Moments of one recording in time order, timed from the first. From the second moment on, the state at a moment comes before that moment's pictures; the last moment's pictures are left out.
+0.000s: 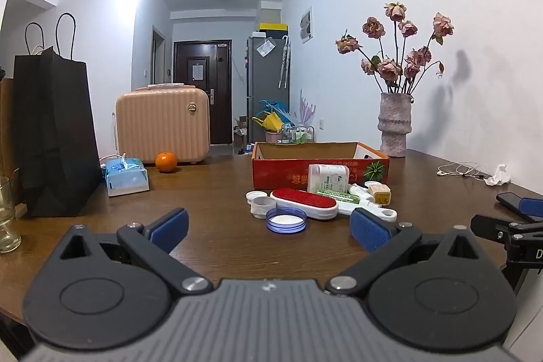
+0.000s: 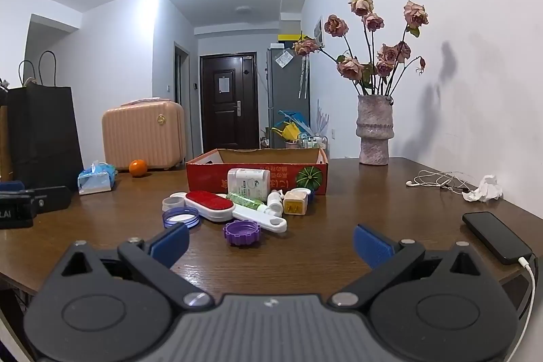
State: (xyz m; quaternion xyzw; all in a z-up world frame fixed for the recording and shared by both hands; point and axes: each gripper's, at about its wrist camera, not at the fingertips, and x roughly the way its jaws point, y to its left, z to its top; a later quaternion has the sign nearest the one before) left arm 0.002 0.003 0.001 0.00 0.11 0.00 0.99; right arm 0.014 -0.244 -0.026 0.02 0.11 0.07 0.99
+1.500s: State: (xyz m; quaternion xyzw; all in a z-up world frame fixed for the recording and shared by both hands) left arm 0.003 0.001 0.001 0.01 0.11 0.00 0.99; right arm 0.014 -0.243 -0.028 0.02 0.11 0.07 0.99
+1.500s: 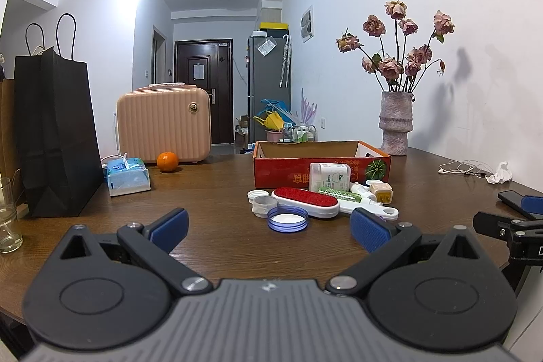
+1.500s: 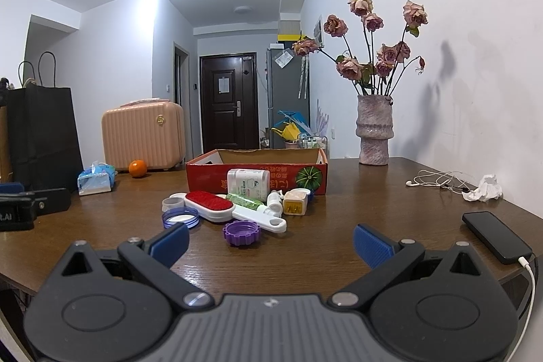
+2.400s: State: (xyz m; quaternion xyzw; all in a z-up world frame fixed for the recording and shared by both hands) left arm 0.004 0.000 -0.001 0.01 0.12 0.00 0.99; right arm 0.015 -0.244 -0.029 0.03 0.11 0.08 0.99
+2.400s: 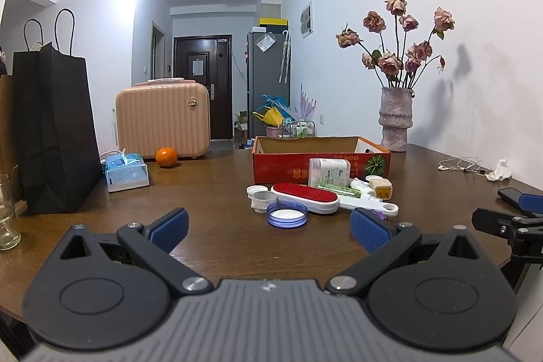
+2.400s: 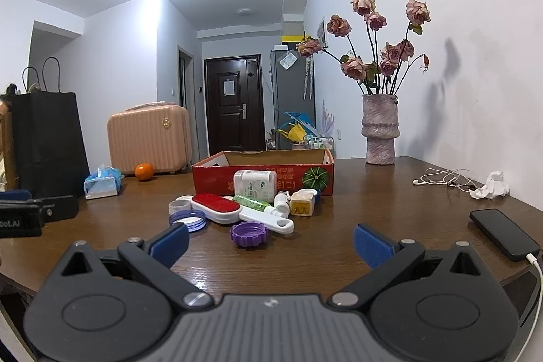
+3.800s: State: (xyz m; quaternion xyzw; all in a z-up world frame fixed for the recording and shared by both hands) left arm 0.252 0.007 -0.056 -0.03 0.33 -0.07 0.94; right arm 0.221 -0.192 -0.064 -0.03 0.29 0.19 0.94
